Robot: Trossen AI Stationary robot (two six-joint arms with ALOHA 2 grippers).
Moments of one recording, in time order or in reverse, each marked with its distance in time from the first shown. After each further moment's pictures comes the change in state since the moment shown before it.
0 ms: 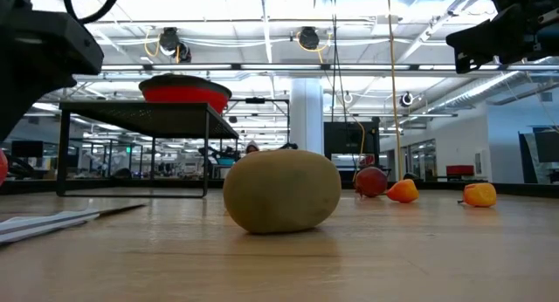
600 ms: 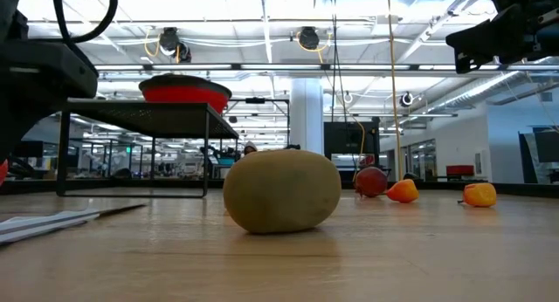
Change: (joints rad) left arm 0.000 0.000 -0.065 0.048 0.002 -0.016; right arm 0.000 0.000 0.000 0.000 0.002 0.000
